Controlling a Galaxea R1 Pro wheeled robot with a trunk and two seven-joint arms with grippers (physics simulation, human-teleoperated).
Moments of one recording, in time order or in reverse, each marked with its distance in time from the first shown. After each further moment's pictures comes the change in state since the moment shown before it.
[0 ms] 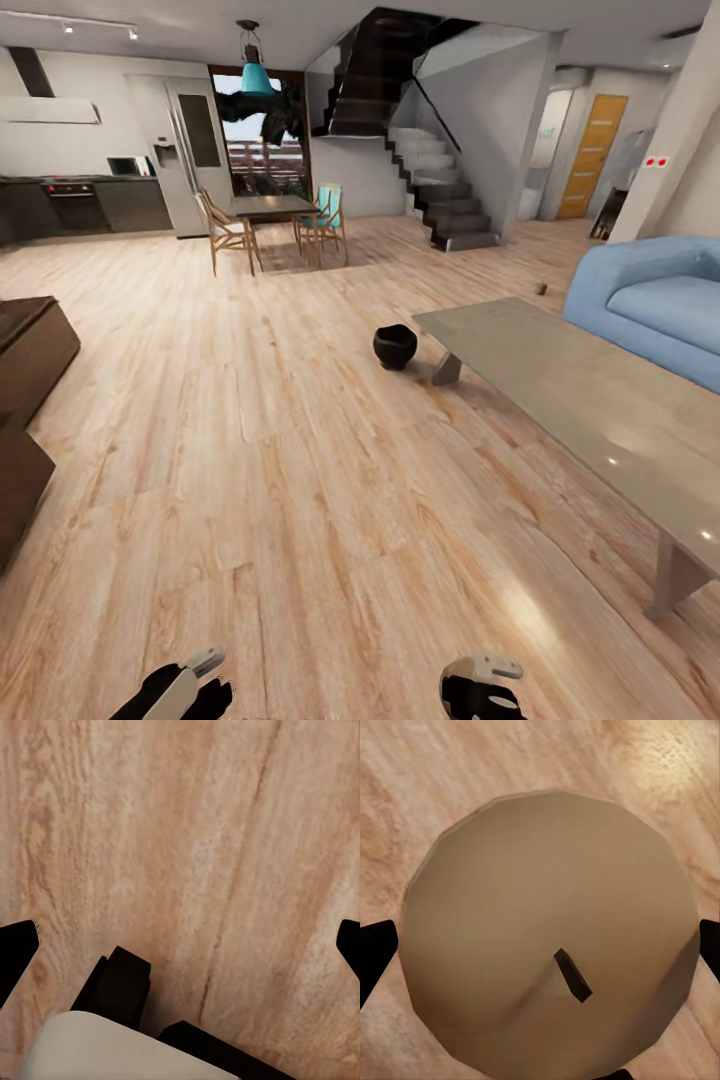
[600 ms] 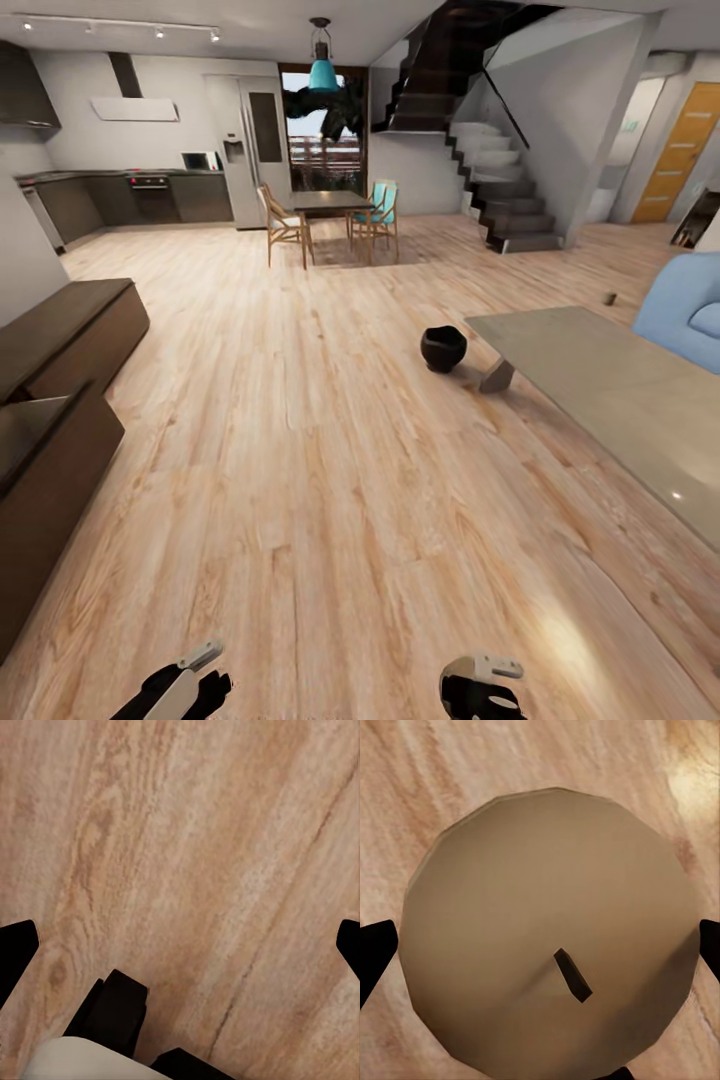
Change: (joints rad) left arm 0.000 -0.002 -0.003 0.001 -0.001 -0.082 0.000; right arm 0.000 0.000 0.001 0.000 0.000 -0.003 0.000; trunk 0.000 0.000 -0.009
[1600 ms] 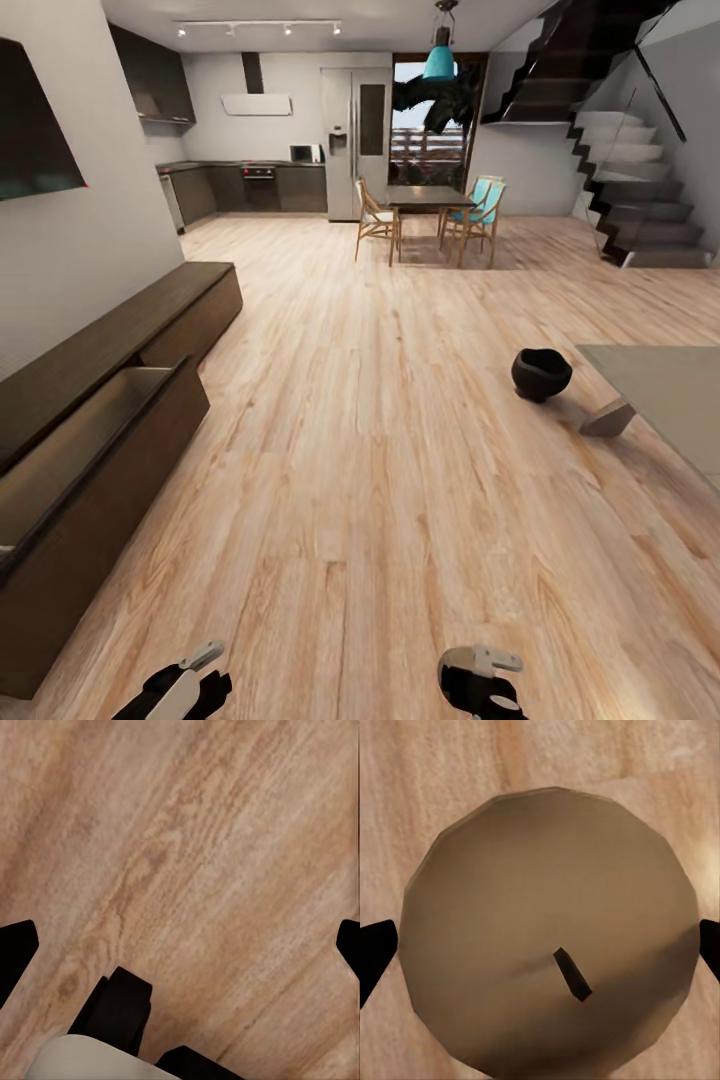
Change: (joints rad) left arm 0.000 -0.002 -0.007 -0.001 -0.006 -0.003 0.000; right arm 0.000 -0.003 0.001 -0.003 0.001 -0.066 0.016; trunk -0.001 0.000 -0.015
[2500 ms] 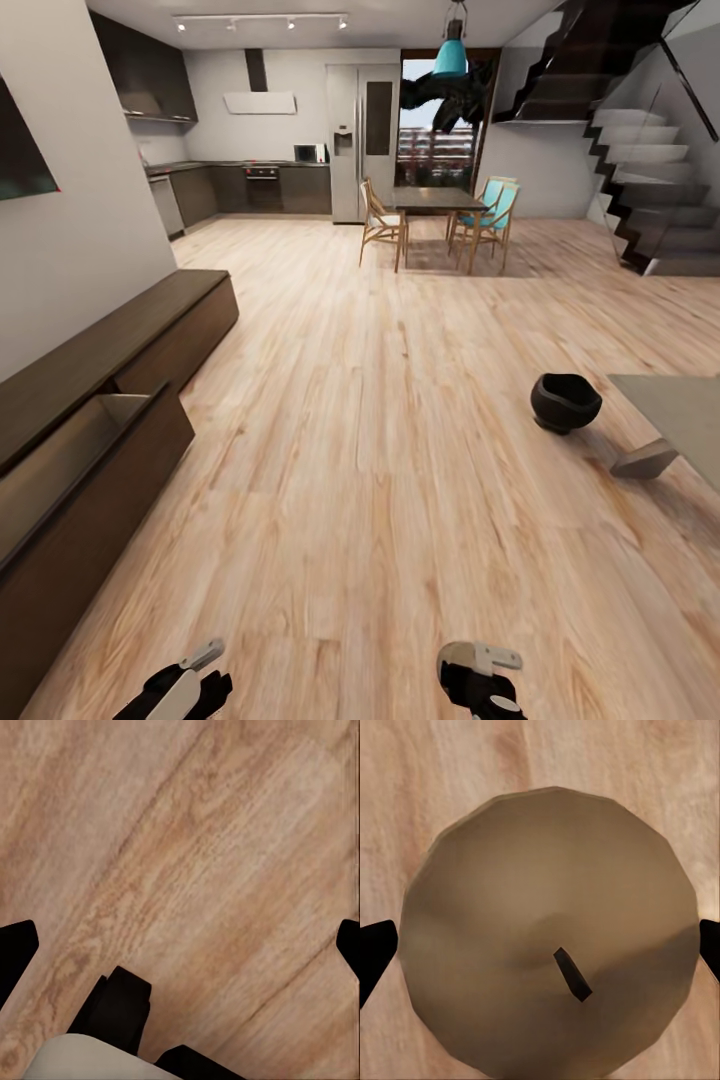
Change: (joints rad) left arm 0.000 -0.002 0.000 0.000 0.000 0.000 0.000; right arm 0.001 0.001 -0.002 0.000 -0.002 -0.031 0.003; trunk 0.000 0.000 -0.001
